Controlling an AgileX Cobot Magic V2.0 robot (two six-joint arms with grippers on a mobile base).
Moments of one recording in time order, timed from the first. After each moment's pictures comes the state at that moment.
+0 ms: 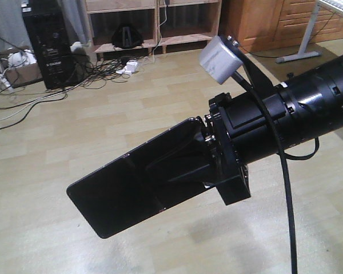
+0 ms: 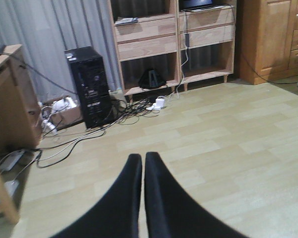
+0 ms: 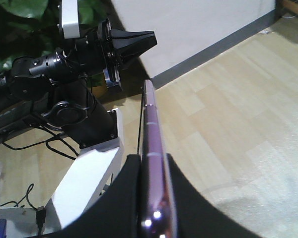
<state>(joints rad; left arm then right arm) 0.04 -0.01 0.03 -0.03 0.18 0.15 0.42 1.38 -1.23 1.05 1.23 -1.02</state>
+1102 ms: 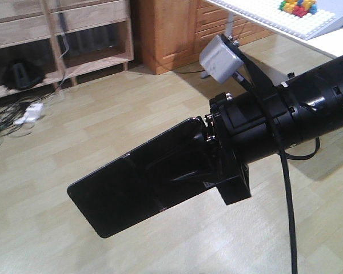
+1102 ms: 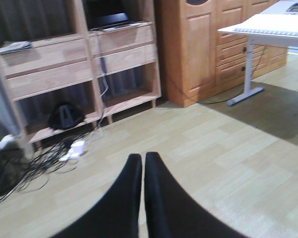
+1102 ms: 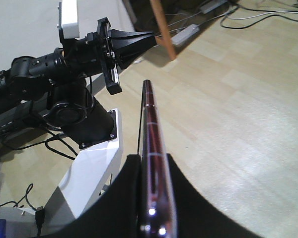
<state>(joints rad) 0.04 -0.01 0.03 -0.03 0.18 0.15 0.42 1.38 -1.23 1.05 1.23 -1.02</state>
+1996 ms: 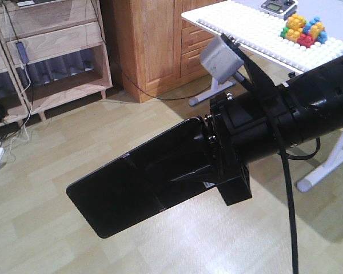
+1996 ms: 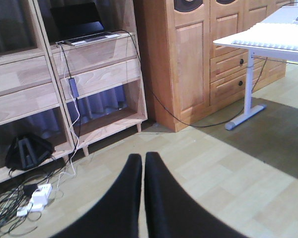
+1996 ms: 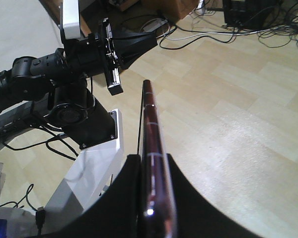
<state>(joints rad) 0.04 -0.01 0.03 -0.03 0.18 0.15 0.42 1.38 -1.23 1.05 1.23 -1.02</state>
